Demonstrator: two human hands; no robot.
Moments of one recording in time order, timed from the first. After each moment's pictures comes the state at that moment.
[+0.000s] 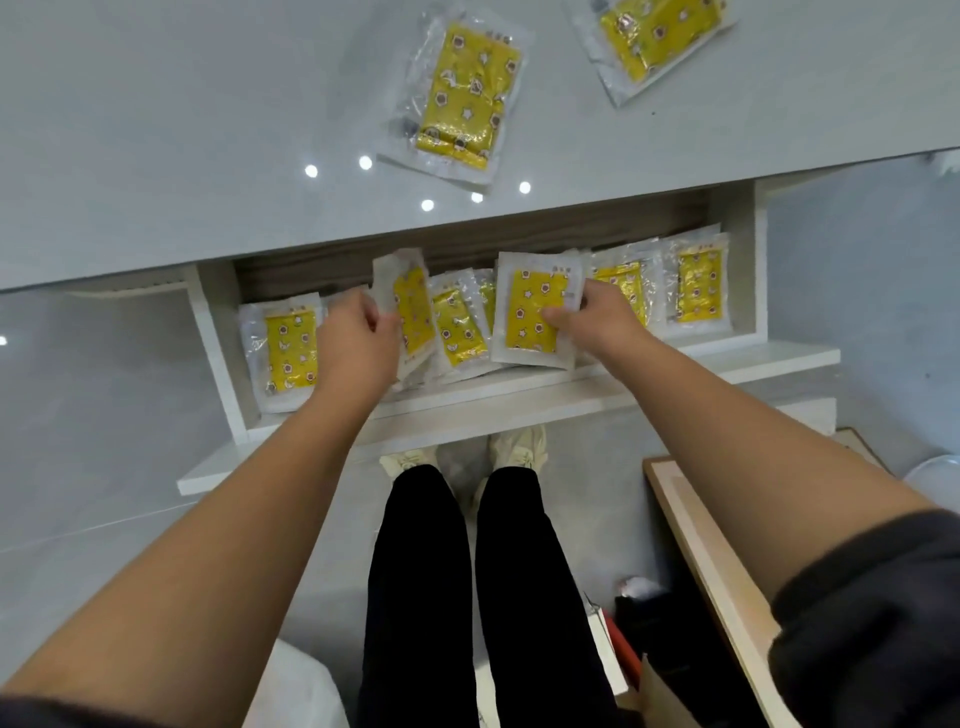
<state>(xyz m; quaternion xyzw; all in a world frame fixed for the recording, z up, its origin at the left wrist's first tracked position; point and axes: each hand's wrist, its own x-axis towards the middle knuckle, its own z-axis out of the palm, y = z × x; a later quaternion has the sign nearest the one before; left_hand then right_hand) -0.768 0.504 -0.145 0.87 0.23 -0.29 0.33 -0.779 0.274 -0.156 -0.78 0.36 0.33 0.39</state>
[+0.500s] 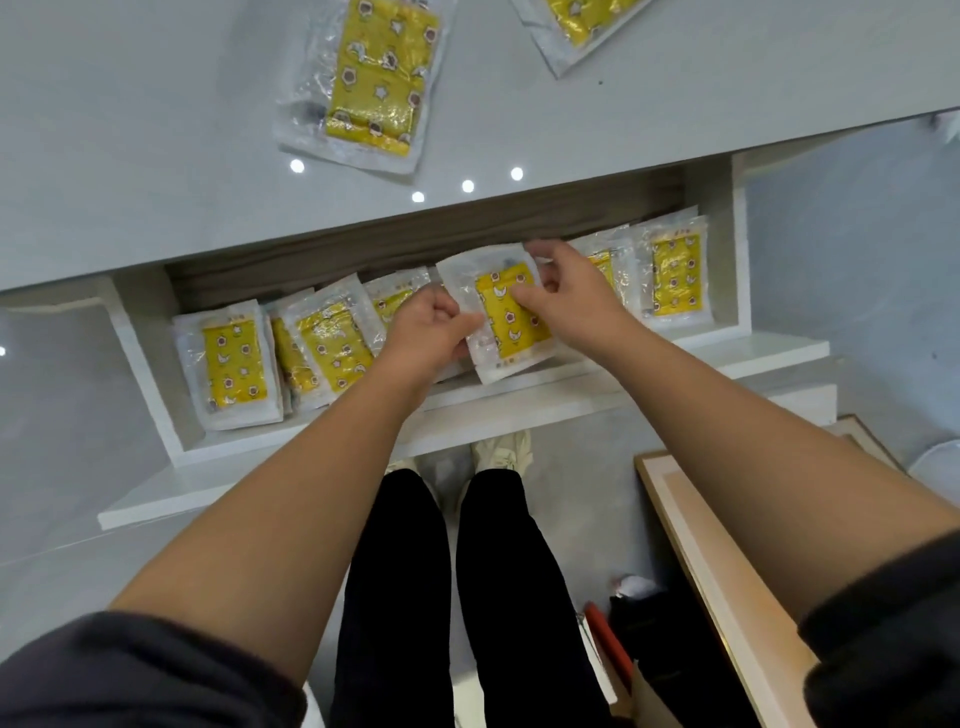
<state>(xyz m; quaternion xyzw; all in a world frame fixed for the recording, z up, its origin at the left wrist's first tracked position) -0.773 0.408 -0.178 0.64 0.29 -0.39 0.59 -0.771 0.245 -0.166 -0.80 0.25 0.30 0.46</state>
